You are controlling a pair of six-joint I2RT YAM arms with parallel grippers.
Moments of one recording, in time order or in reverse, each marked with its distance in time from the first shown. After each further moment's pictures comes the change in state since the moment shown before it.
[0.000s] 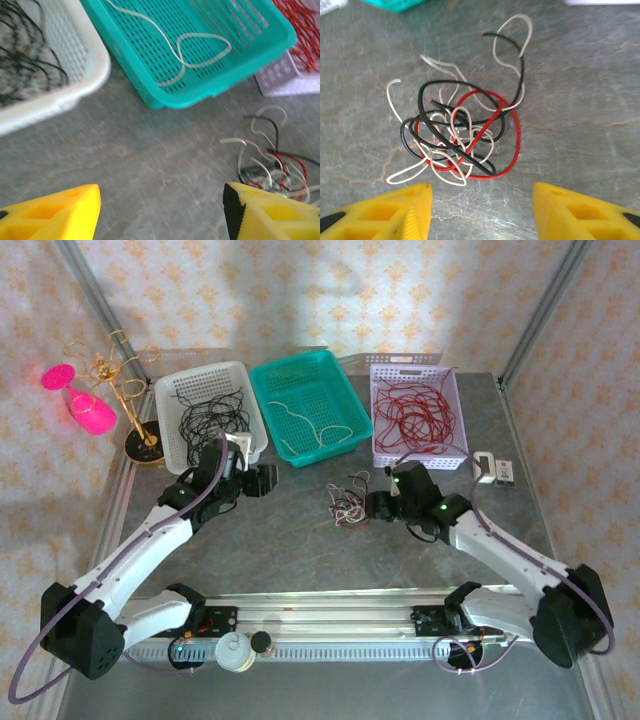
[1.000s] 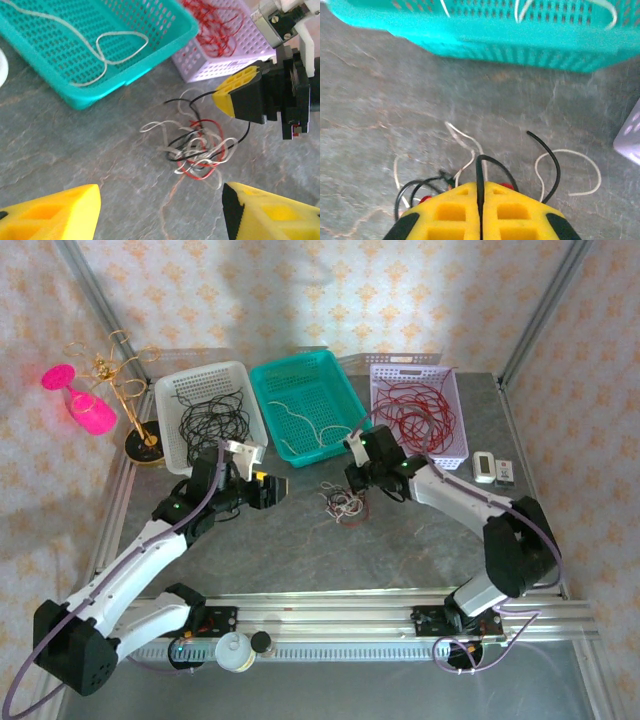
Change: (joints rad) left arm -0.011 -0.107 -0.080 0.126 0.254 0.039; right arm 0.018 0.370 0.336 0.084 -0.011 -0.381
